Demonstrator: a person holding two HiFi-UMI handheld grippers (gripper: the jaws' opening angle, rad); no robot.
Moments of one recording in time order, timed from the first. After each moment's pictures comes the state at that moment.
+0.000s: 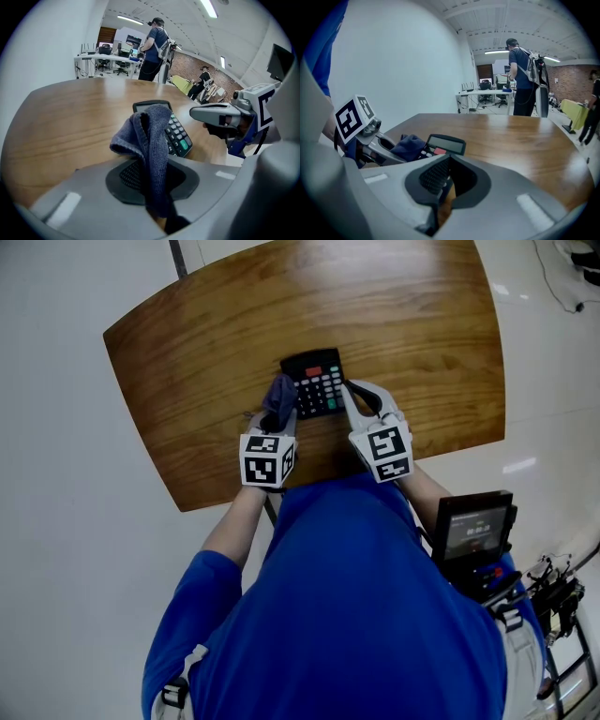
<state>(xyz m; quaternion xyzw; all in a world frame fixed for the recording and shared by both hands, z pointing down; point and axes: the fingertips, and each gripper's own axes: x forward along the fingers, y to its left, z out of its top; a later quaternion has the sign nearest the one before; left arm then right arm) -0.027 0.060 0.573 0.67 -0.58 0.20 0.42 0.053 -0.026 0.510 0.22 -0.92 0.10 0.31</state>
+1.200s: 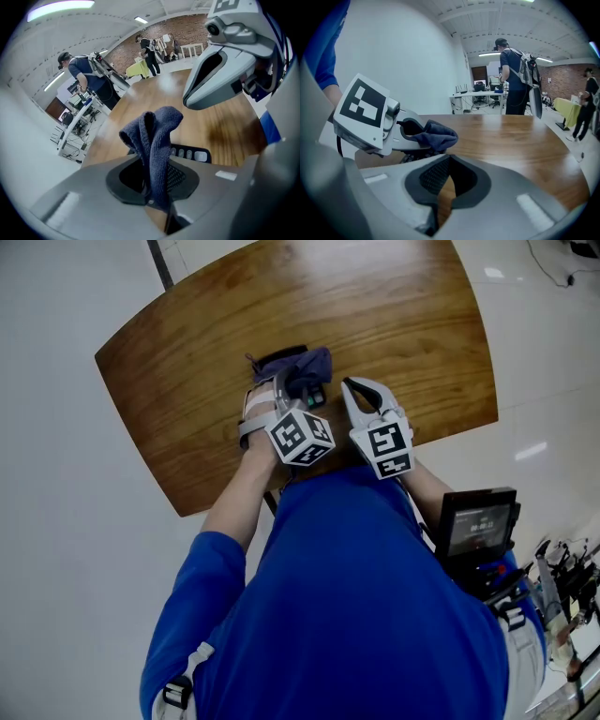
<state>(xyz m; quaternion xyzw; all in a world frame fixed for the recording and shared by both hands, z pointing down) -0.060 0.021 0.534 0.65 -0.51 0.55 0.09 0.022 0.009 0.504 0.18 -0.93 0.13 0.30</state>
